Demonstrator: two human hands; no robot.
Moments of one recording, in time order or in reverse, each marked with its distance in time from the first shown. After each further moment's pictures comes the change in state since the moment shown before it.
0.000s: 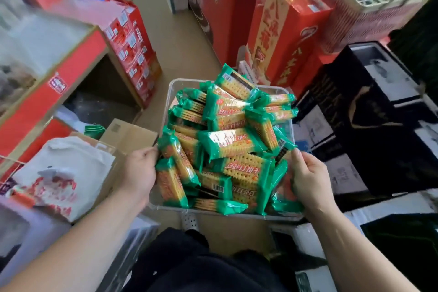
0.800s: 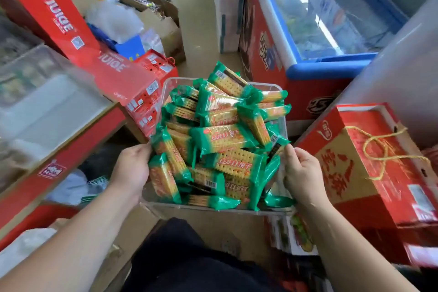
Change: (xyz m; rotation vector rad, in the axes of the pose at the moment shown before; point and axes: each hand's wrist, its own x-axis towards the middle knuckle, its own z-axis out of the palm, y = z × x) left_hand 0.402 0.253 0.074 0.015 0.293 0.053; right_hand 0.469 -0.268 0.207 -0.120 -0.266 -0.223
